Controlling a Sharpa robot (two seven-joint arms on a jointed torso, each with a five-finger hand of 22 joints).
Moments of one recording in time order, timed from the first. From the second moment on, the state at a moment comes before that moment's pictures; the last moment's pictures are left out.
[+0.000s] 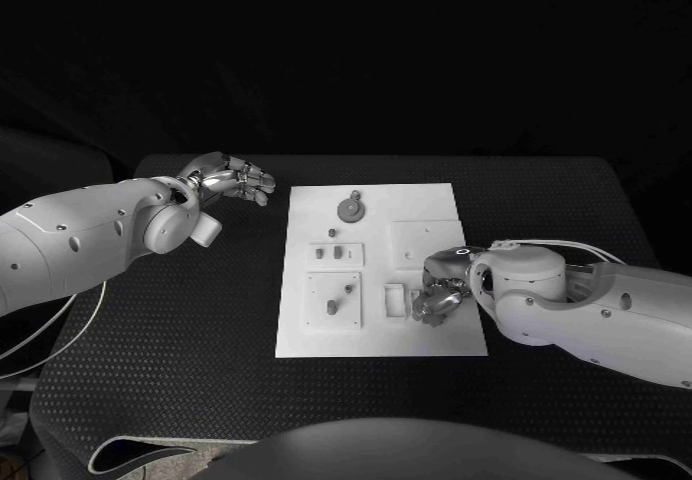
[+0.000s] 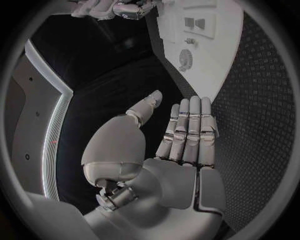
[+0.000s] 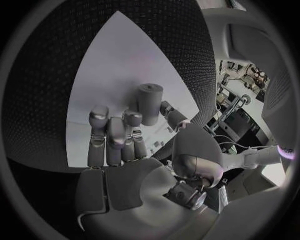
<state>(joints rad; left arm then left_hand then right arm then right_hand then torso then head) 1.24 -0.79 -0.13 1.06 -0.37 -0.03 0.23 1.04 -0.08 0.50 -0.28 0.11 0.87 0.17 0.32 0.49 1.12 0.13 0.07 0.33 0.90 0.11 0.59 0.48 0.04 0.94 0.01 0.08 1.06 1.17 -0.84 -0.16 1.72 -1.62 0.14 -0.53 0.68 -0.17 0.66 -0.18 0.06 1.06 0.07 0.29 0.68 1.22 -0.03 1.00 1.08 1.28 -0.13 1.41 1.07 0.20 1.15 -0.05 1.04 1.31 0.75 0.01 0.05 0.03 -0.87</state>
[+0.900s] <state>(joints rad) 1.24 -0.79 -0.13 1.06 -0.37 -0.03 0.23 1.03 -0.08 0.50 -0.28 0.11 0.87 0.17 0.32 0.49 1.12 0.13 0.07 0.33 0.90 0.11 0.58 0.48 0.04 0.94 0.01 0.08 1.06 1.20 -0.89 -0.15 1.71 -1.35 0.12 -0.53 0.68 -0.05 0.65 -0.28 0.06 1.08 0.06 0.29 0.70 1.23 -0.04 1.01 1.07 1.28 -0.12 1.41 1.08 0.20 1.15 -0.05 1.04 1.31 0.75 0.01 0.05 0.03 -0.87</state>
